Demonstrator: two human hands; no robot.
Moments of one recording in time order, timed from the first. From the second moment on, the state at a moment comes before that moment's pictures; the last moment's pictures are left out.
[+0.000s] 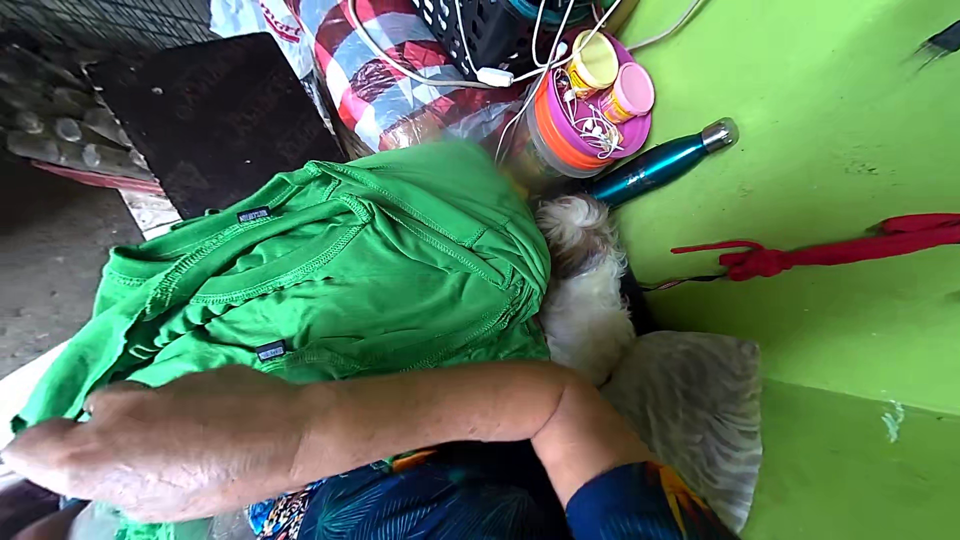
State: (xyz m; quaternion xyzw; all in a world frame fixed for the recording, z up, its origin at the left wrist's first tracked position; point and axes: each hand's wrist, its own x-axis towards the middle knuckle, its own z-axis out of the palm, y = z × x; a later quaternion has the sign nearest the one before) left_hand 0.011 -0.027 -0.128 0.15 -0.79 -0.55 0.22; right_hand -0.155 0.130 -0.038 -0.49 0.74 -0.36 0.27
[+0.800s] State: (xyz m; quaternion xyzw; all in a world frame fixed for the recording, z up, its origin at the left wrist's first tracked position) left_hand -0.043 -0.007 -0.145 0.21 -0.88 -0.38 0.18; right_hand -0.204 0.137 -0.074 -0.55 0.77 -0.15 0.29
